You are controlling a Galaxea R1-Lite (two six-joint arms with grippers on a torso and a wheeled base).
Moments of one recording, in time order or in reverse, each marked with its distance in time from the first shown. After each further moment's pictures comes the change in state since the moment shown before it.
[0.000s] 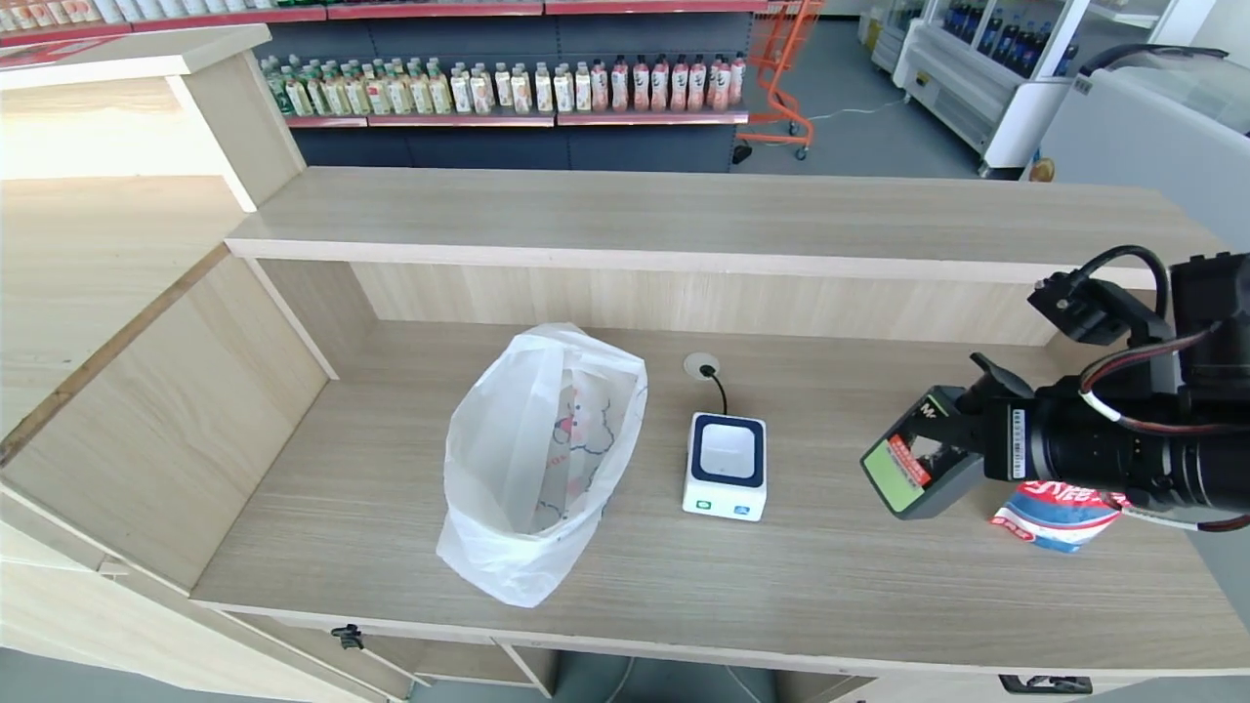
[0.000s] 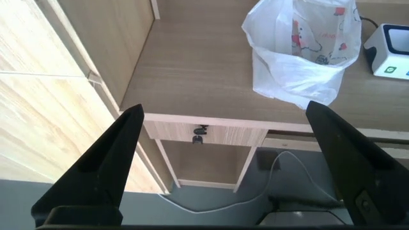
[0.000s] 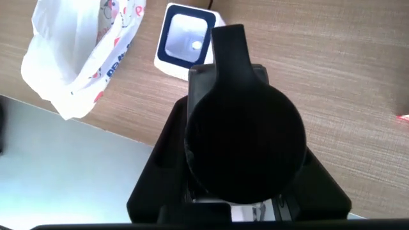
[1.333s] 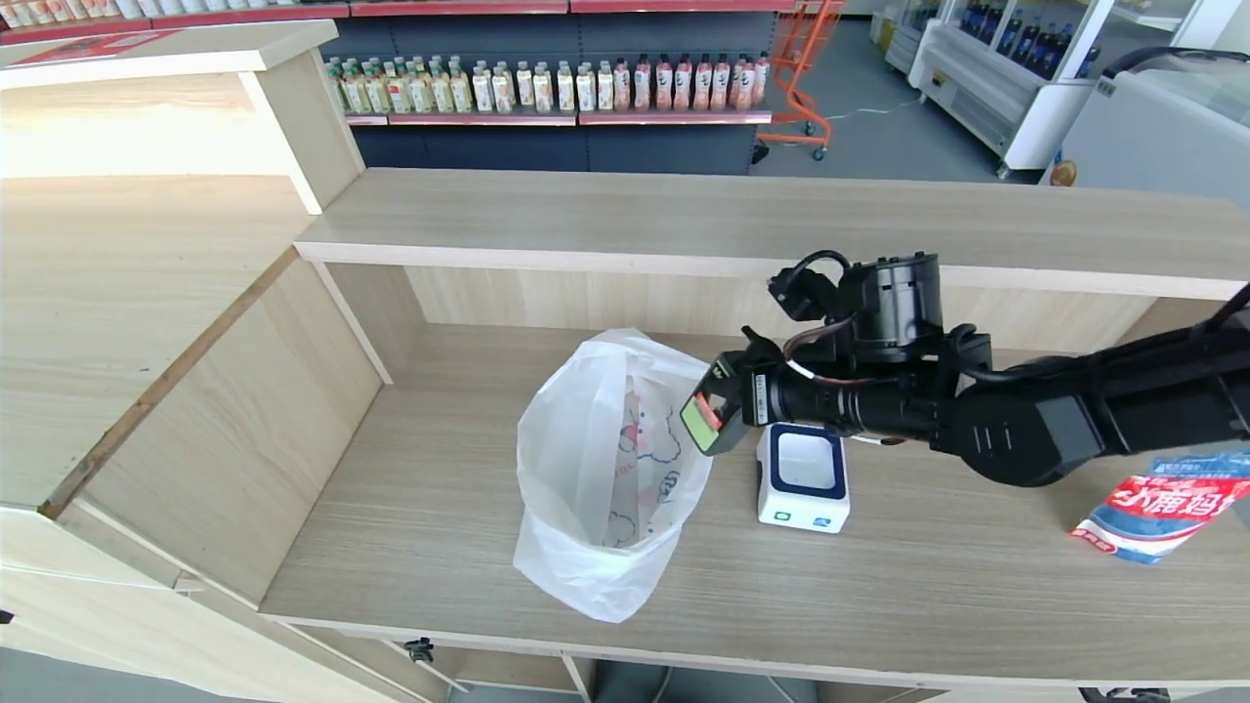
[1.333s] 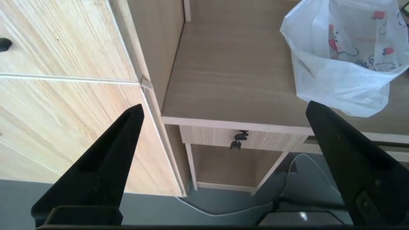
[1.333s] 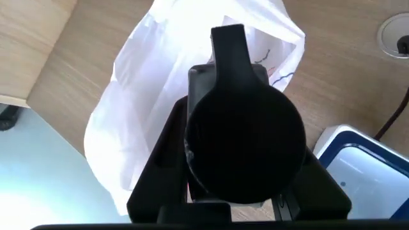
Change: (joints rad) left arm -0.001 0.000 0.000 0.000 0.001 -0.002; right arm 0.189 0.543 -0.345 -0.312 0.050 -0.072
